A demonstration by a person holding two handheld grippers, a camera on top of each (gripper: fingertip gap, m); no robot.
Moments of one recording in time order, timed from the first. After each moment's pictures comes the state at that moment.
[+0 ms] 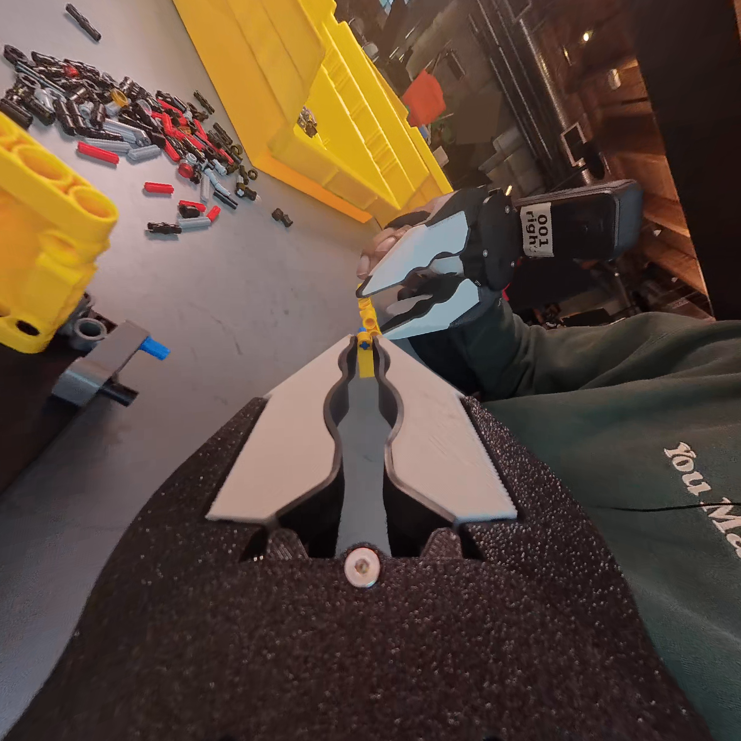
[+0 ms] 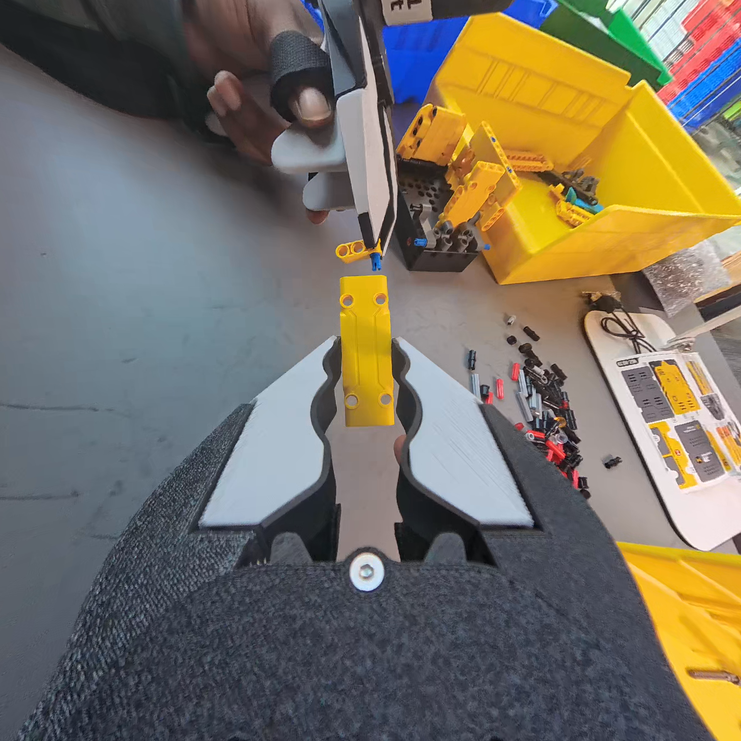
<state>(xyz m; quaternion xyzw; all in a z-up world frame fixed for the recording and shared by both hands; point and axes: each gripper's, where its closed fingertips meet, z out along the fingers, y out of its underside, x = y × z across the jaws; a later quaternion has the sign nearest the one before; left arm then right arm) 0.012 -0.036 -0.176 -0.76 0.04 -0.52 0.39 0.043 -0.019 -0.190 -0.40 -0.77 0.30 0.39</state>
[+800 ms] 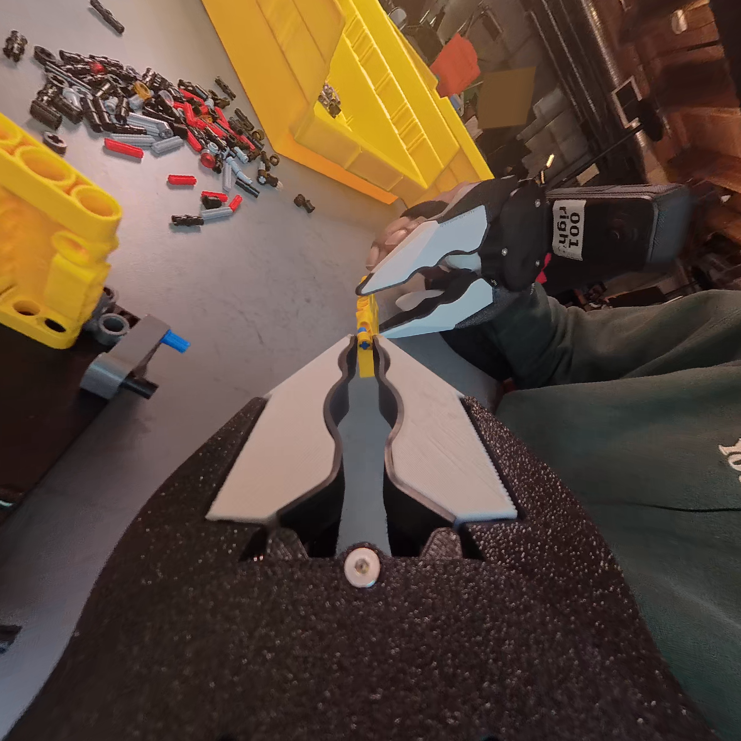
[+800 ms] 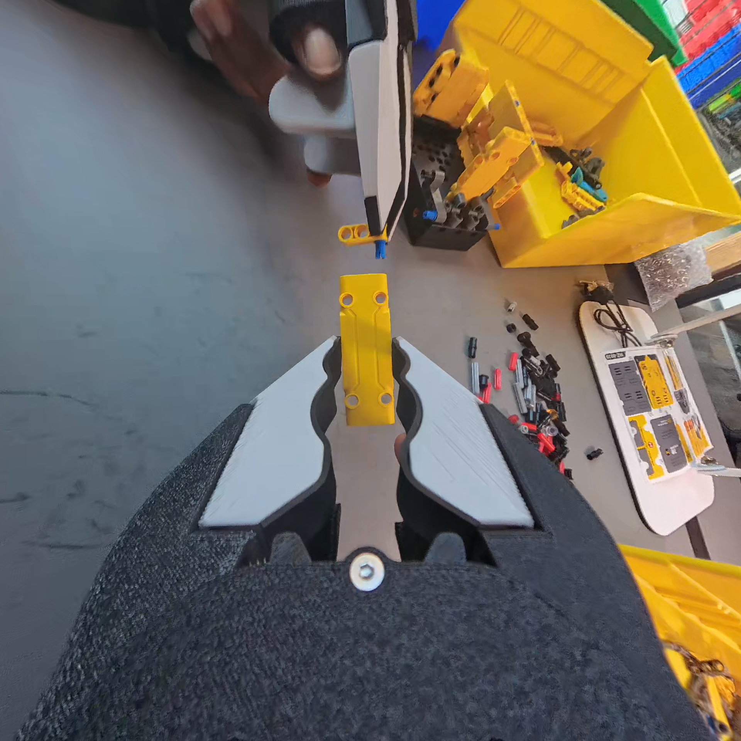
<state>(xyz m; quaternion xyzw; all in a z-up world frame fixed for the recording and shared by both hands) 0.009 -0.036 -0.188 -0.79 0.07 -0.47 0.38 0.039 -0.016 -0.209 -0.39 -0.80 0.24 0.40</state>
